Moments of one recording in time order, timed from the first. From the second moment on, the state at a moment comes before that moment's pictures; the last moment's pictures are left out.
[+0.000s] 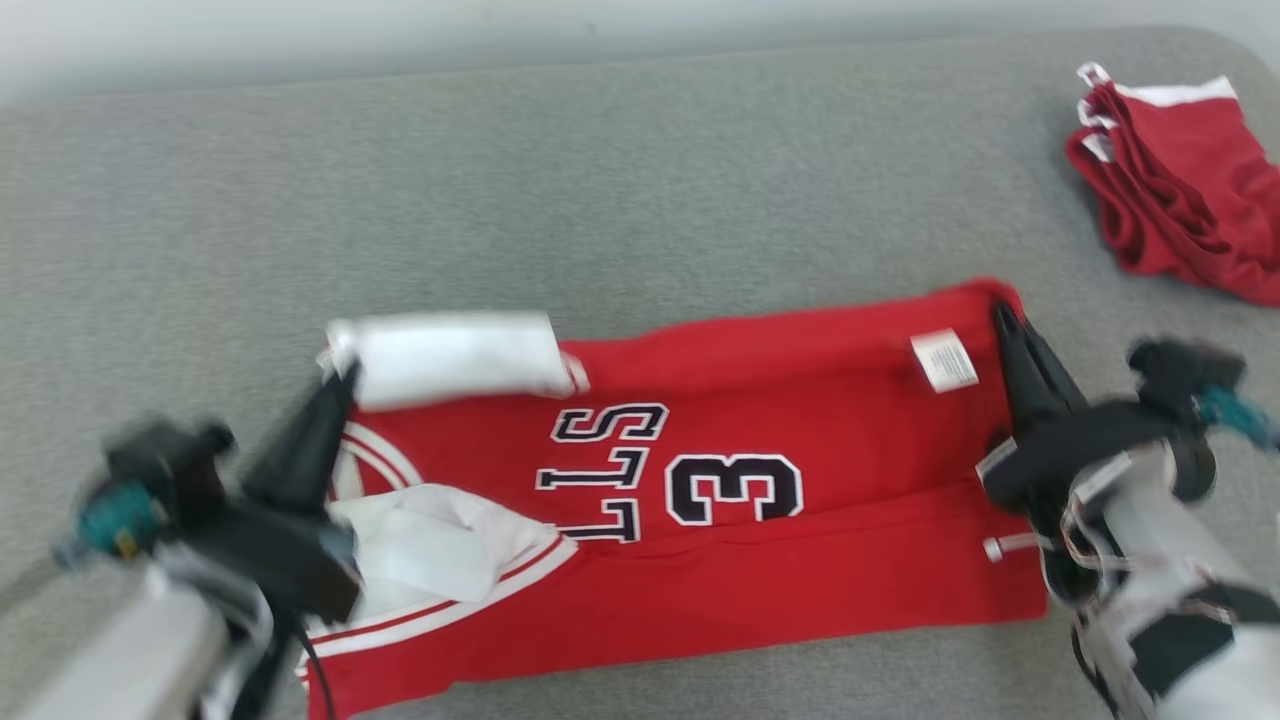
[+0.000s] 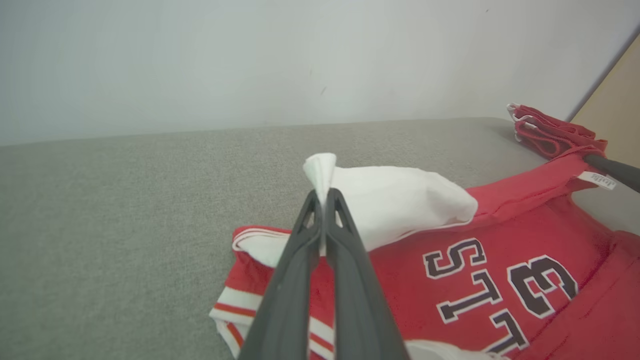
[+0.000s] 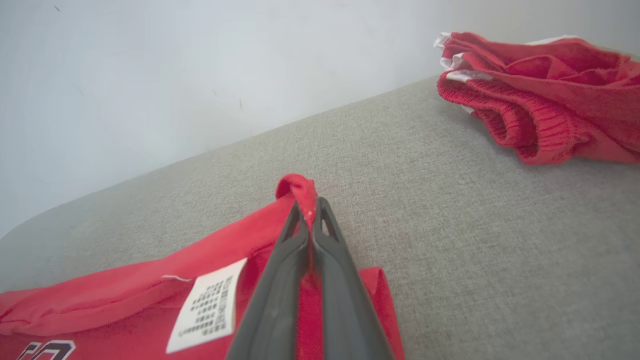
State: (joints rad) left arm -0.55 0.63 -0.71 0.22 -0.90 0.01 -0.26; right arm -0.62 -0.32 0.41 0.72 0.81 0.13 -0.26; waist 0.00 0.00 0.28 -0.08
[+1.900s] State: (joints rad) left arm -0.04 0.10 0.09 0.14 -0.25 -0.12 -0.26; right arm -0.32 -0.24 0.14 0.71 0.59 0.13 0.09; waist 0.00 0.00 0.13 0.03
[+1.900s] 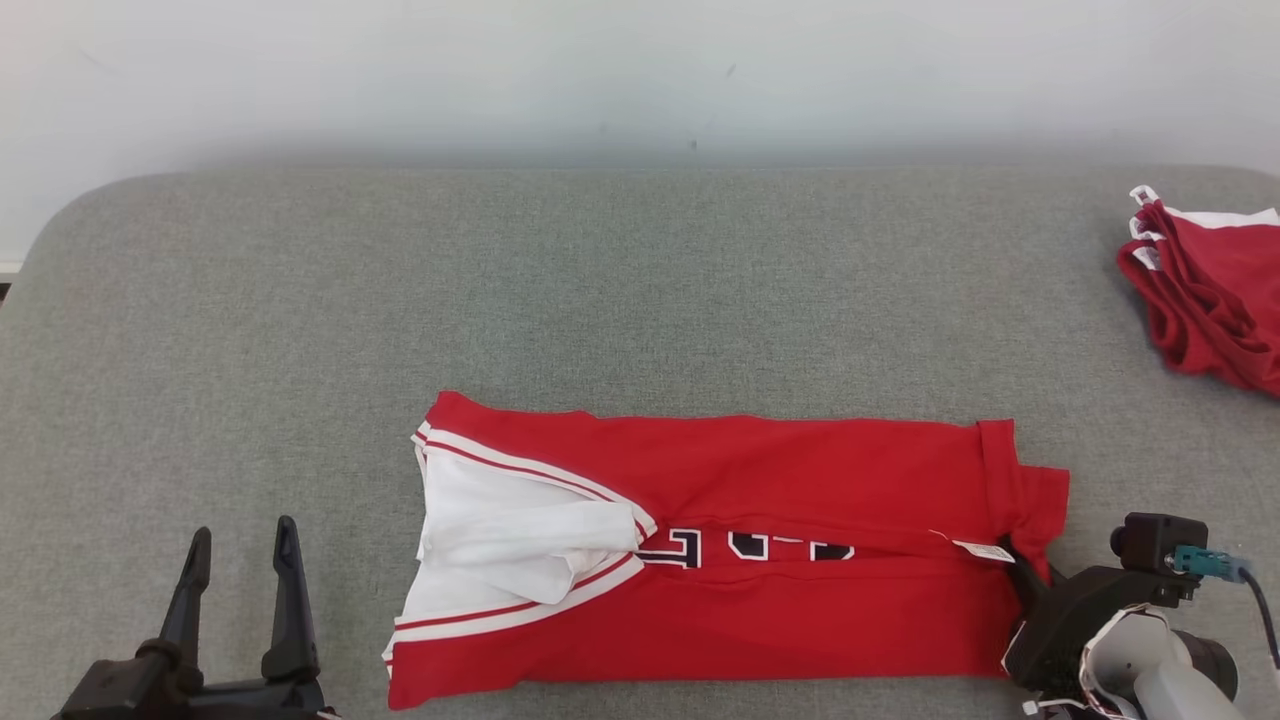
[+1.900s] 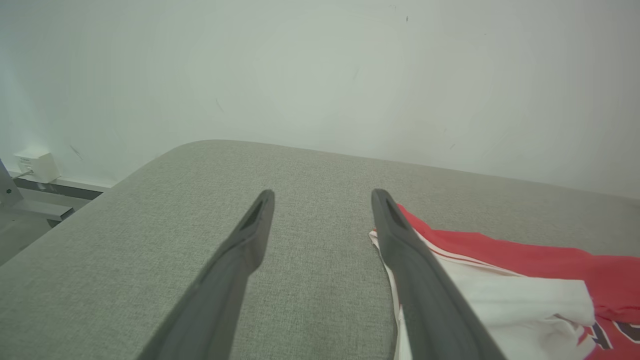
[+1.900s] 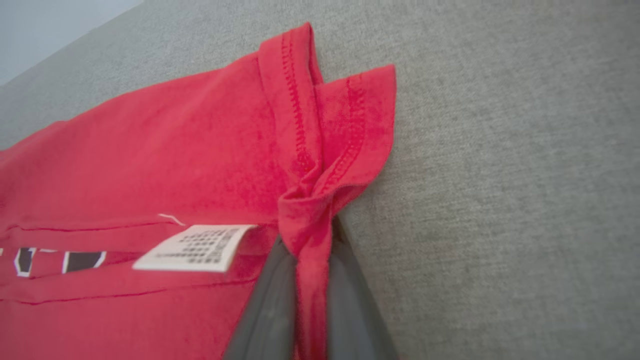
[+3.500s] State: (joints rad) left arm -0.05 0.07 0.00 0.21 -0.23 -0.13 -0.26; right arm -0.35 -0.06 0.49 0.45 0.64 0.13 0.09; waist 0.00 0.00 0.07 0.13
